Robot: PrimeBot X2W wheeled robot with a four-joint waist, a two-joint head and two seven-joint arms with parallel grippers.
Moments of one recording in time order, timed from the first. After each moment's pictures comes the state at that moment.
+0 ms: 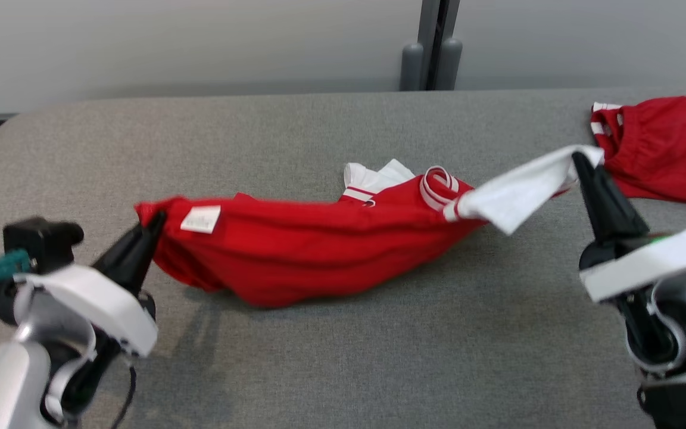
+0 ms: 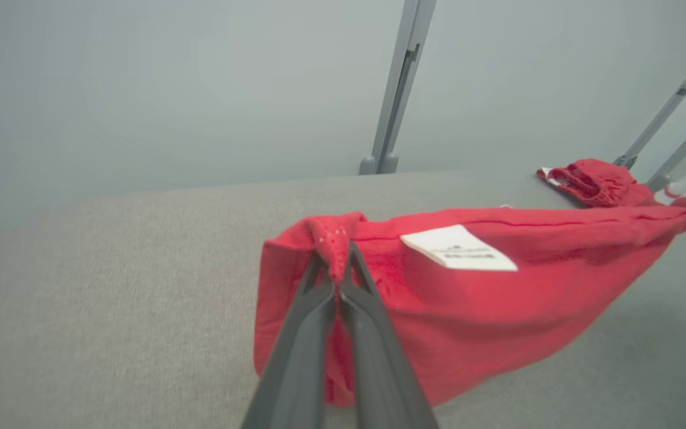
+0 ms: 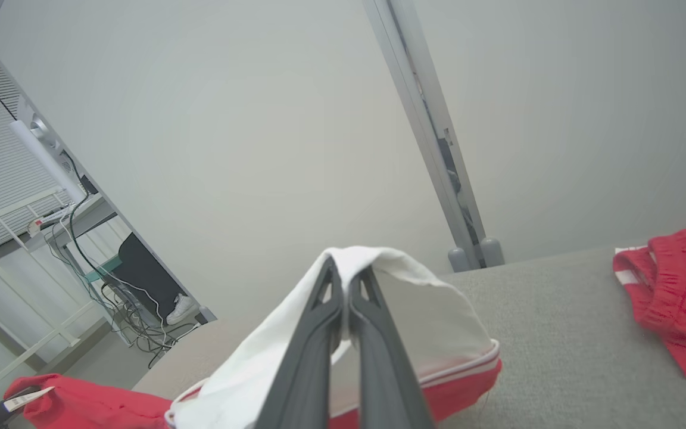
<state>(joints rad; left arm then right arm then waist) -0.19 0.39 -0.18 -0.05 -0.62 -0.06 0.28 -0.31 -0.17 0.11 0.07 0.71 0.13 0.05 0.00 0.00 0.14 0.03</state>
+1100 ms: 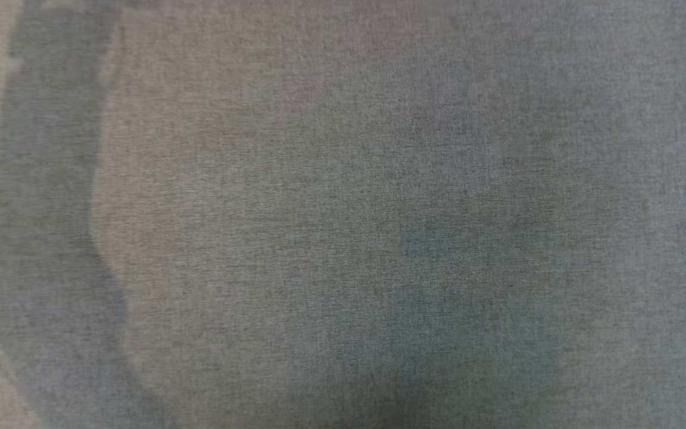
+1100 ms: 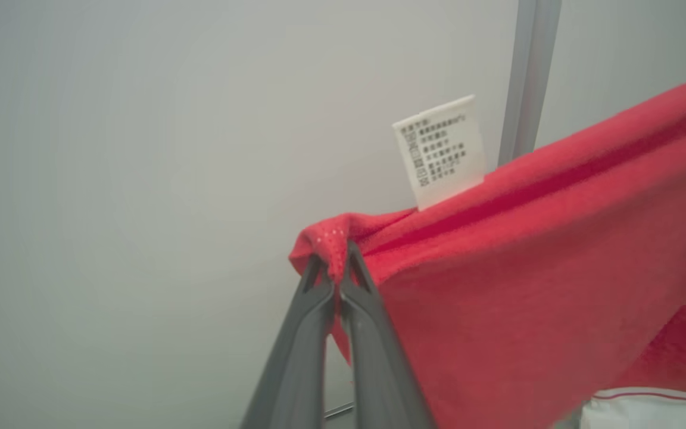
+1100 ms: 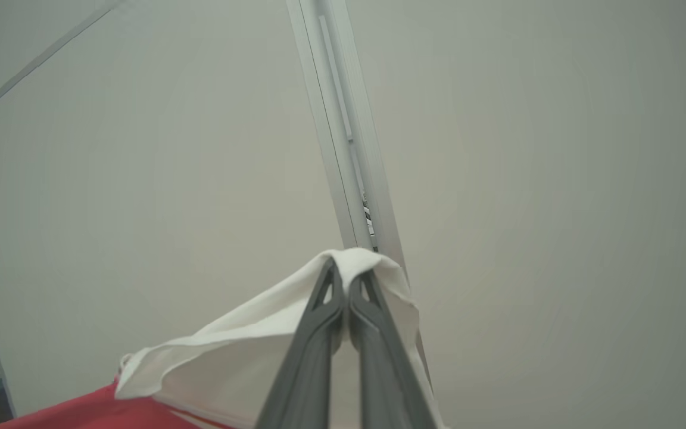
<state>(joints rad) -1.63 0.51 -0.54 0.68 -0.71 -0.13 0.20 -1.70 -0.29 0.27 0.69 0.73 0.13 -0.14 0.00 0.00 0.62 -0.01</state>
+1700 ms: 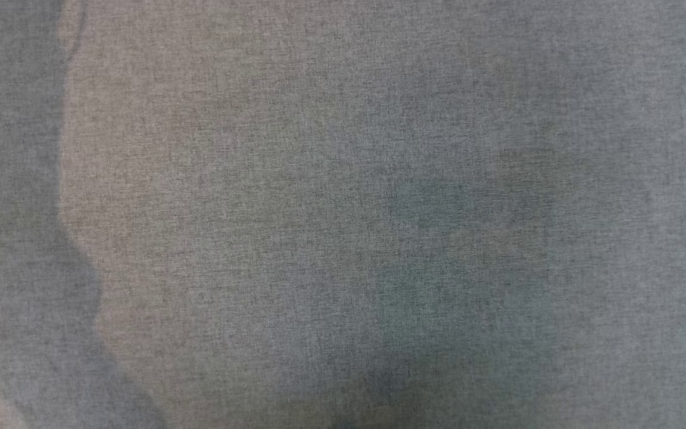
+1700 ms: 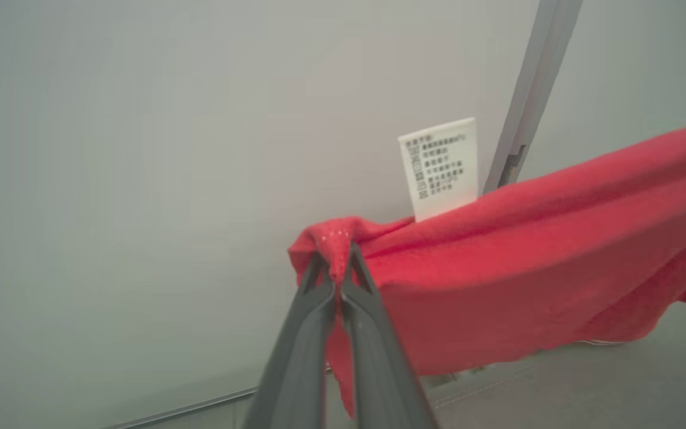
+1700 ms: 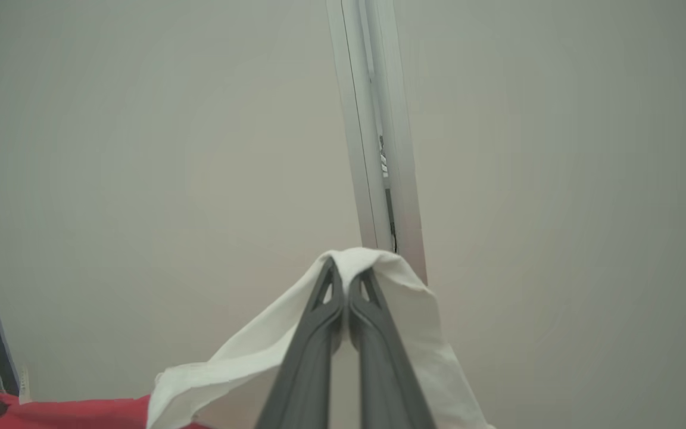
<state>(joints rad) -1.74 0.52 -0.75 0.83 -0.91 -0.13 0.09 -1.82 -0.29 0.49 0.79 0.80 0.13 -0.24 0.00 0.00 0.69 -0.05</state>
